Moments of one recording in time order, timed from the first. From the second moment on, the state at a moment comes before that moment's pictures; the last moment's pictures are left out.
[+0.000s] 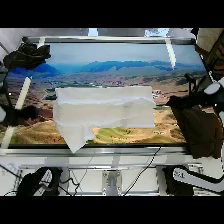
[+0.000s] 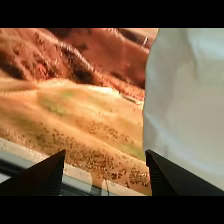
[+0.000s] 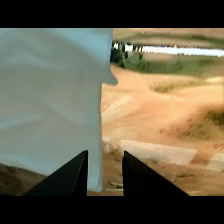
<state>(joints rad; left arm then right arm) 0.25 -0.70 0.74 1.63 -1.12 -1.72 -0.33 -1.27 0.95 -1.04 1.17 1.14</state>
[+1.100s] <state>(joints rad) 0.29 -0.92 0.36 1.05 -1.09 -1.70 -0.40 -1.17 0.59 -0.72 1.15 1.00</state>
